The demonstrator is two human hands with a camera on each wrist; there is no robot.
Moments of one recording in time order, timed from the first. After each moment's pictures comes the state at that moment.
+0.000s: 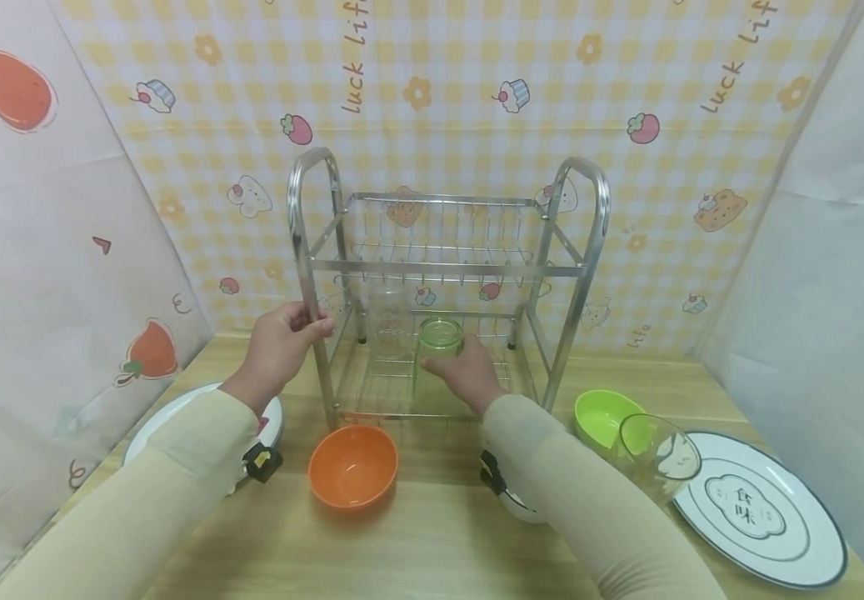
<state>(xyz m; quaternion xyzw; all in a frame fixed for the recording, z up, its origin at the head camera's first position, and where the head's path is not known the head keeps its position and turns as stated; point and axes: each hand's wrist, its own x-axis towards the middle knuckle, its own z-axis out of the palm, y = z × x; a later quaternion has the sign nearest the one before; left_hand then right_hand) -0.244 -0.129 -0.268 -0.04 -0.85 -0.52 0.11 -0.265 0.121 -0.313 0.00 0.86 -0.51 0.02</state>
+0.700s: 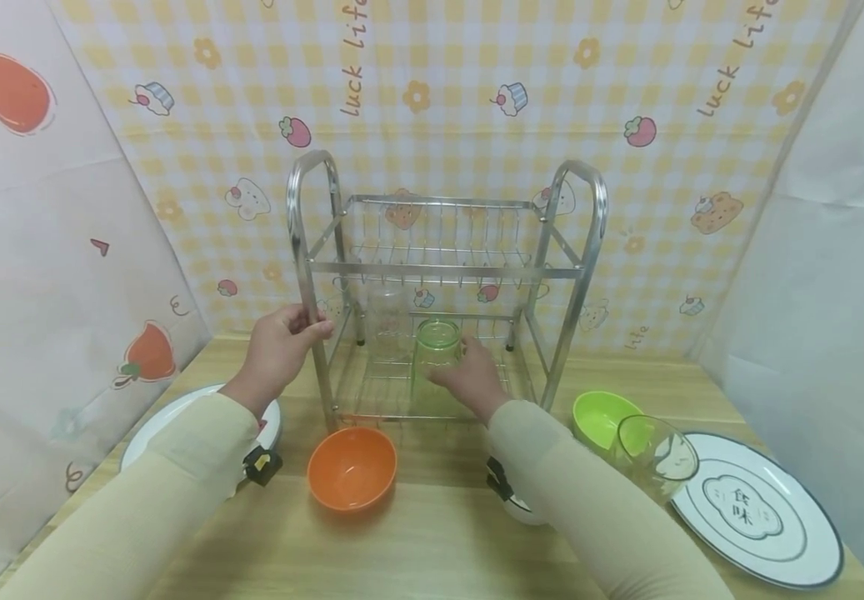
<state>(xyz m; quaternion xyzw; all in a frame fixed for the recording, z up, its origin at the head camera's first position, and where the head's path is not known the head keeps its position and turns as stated) -0.245 -0.129 -0.271 -0.04 -0.85 -0.52 0.11 -0.262 0.131 -0.314 -0.01 0.86 -0.50 0.05</state>
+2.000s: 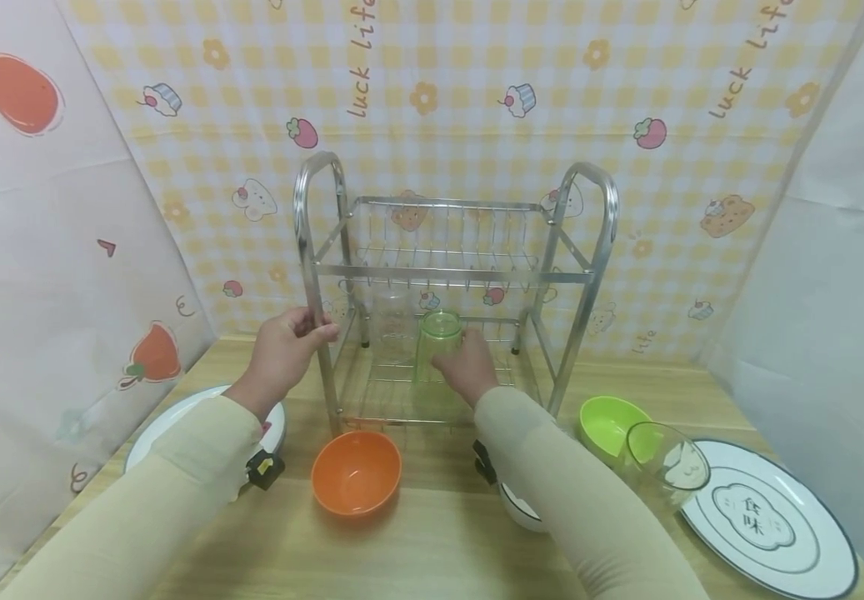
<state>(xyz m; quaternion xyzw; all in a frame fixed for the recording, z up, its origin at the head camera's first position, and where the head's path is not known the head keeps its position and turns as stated) -0.245 -0.130 -0.271 -0.05 -0.85 -0.51 0.12 -0.280 0.115 -0.307 0.00 0.88 -0.48 0.02</state>
